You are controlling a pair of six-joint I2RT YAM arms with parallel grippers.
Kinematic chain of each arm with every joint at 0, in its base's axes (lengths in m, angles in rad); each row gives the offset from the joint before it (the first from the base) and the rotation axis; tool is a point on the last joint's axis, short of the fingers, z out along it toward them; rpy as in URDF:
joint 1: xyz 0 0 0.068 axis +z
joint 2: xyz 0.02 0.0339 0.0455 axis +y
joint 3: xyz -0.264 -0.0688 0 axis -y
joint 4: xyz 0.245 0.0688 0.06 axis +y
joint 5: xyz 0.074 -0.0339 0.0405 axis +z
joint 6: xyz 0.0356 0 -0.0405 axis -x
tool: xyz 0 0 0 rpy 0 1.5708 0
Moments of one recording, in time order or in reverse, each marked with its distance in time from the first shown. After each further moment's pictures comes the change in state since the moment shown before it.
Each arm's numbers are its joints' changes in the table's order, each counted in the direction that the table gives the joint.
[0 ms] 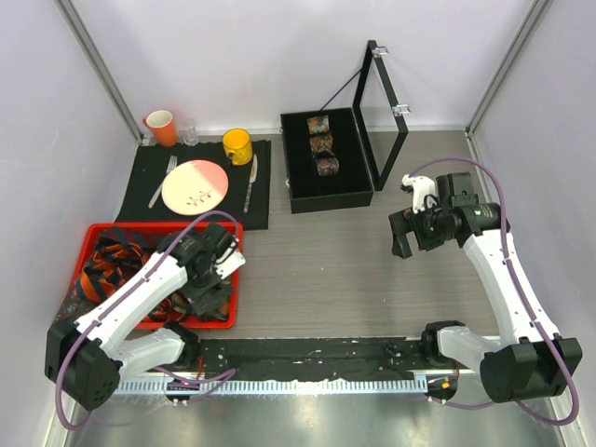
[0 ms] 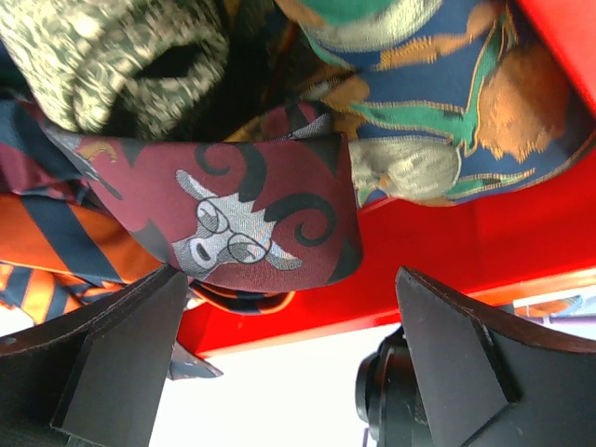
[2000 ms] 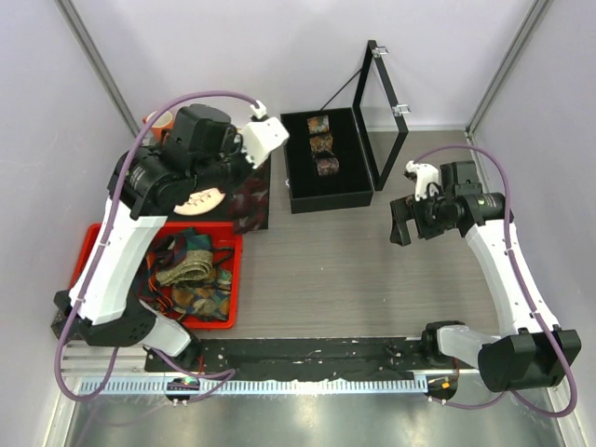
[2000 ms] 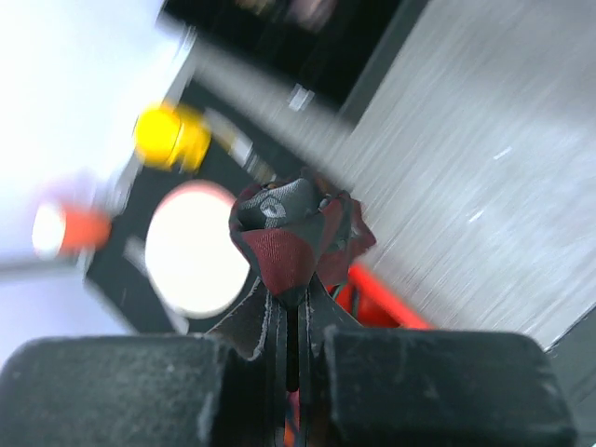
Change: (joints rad) left arm -0.163 0.405 1.343 0.063 -0.154 -0.070; right arm -0.020 0.057 0.086 -0.008 0.039 -0.037
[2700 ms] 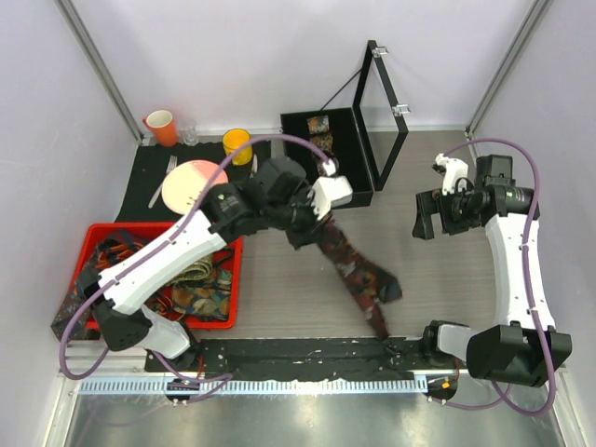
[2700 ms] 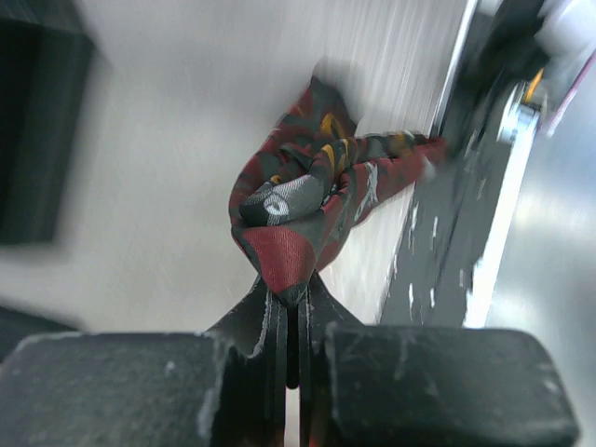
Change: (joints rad) left arm -0.248 -0.010 -0.467 -0.450 -0.398 0.265; right arm -0.229 0.031 0.094 0.105 0.089 0.122
